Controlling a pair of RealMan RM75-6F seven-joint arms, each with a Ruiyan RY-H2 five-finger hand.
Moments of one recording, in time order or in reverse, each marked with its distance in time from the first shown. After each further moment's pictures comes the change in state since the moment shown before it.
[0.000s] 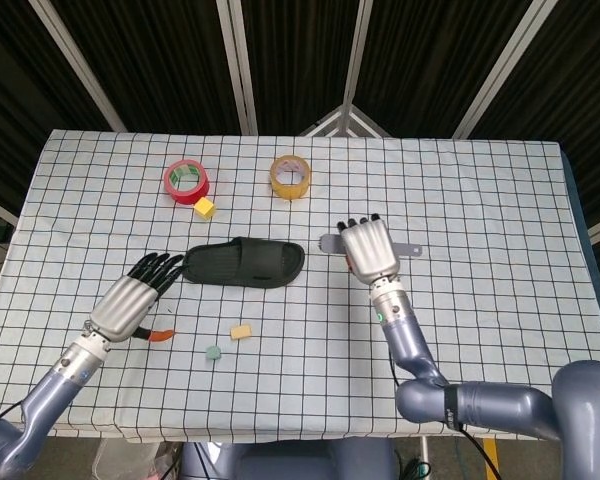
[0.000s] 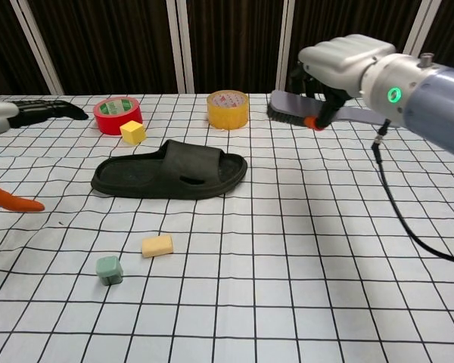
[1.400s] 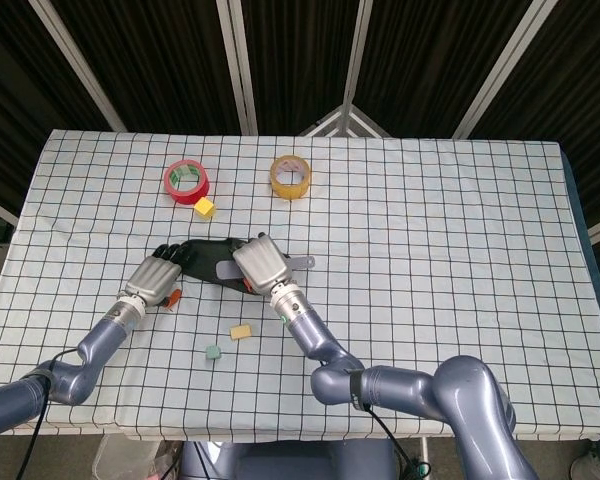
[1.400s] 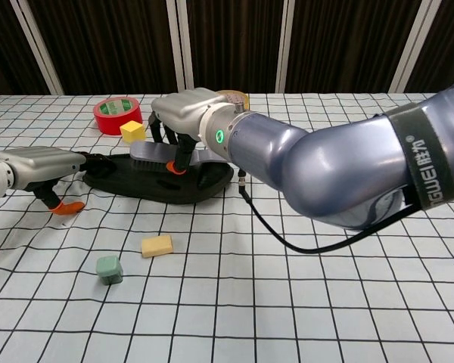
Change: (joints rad) left arm -0.232 -0.268 -0.102 0.411 -0.375 -0.554 0.152; right arm 0.311 -0.404 0.135 0.501 -0.031 -0.365 0.188
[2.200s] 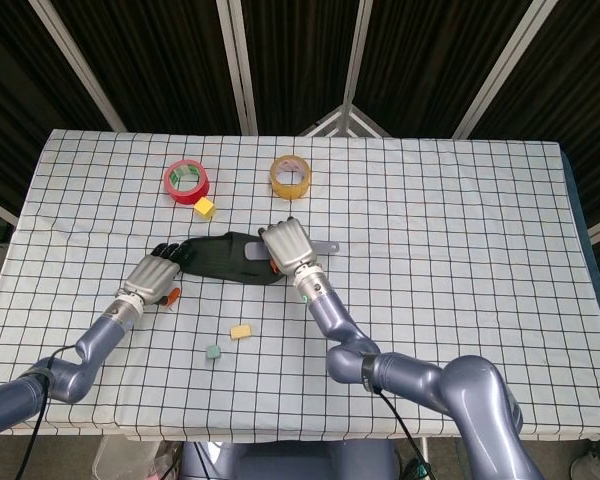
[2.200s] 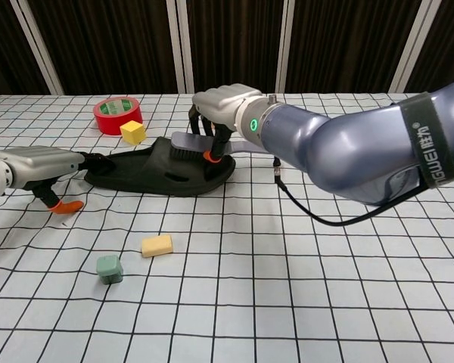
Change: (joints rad) left arm 0.007 -0.008 -0.009 0.039 0.046 -0.019 -0.055; right arm -0.022 0.019 0.001 0.119 0.001 -0.070 0.058
